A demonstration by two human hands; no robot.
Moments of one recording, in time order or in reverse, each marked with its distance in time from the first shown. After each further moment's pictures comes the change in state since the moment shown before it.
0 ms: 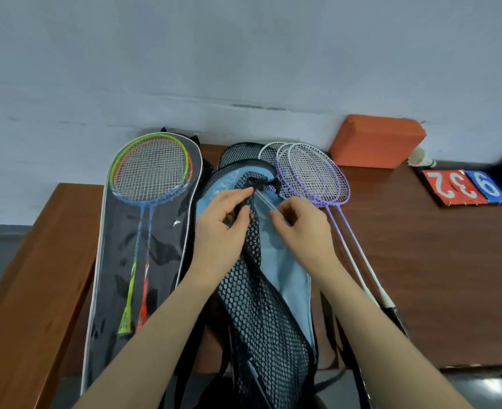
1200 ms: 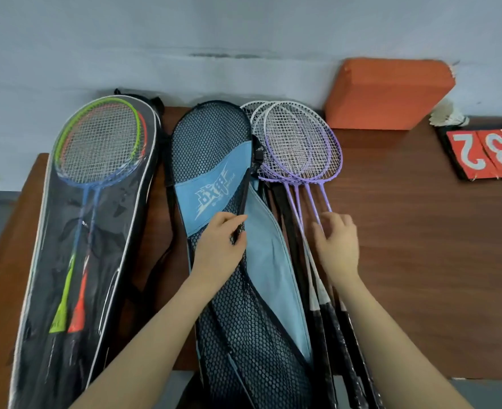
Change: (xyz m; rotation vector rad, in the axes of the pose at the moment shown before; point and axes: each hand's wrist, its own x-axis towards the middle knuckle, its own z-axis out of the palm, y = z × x) left_hand -0.011 -0.070 0.127 0.491 -0.233 -0.178; right_hand -0.010 0.217 -0.011 -0.066 -0.010 0.414
